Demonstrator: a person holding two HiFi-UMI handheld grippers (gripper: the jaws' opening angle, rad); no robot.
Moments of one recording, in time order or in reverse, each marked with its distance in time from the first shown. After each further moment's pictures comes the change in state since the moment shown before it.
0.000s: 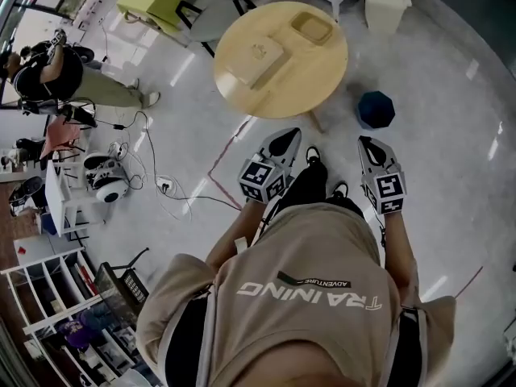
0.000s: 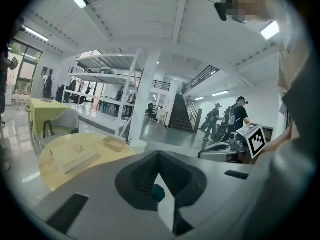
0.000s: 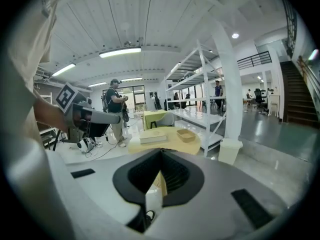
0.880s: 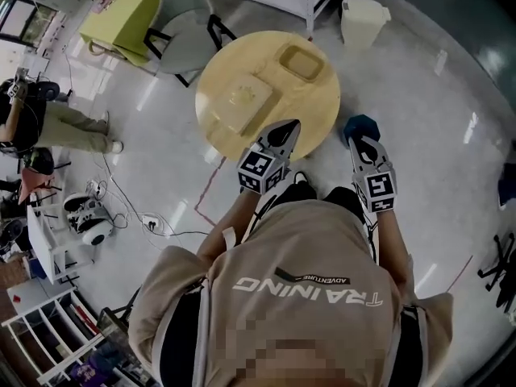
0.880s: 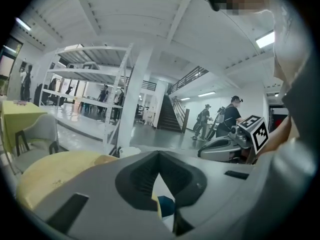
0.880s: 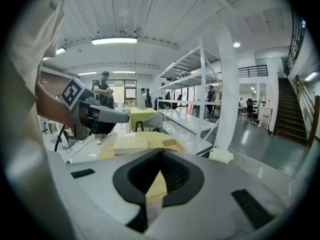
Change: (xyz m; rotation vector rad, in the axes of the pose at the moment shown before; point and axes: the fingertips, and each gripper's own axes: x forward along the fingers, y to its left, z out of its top) left arm 0.124 0.125 0.086 0.079 0.020 -0.194; right arm 0.138 -0.056 0.098 -0.079 0.016 -0.151
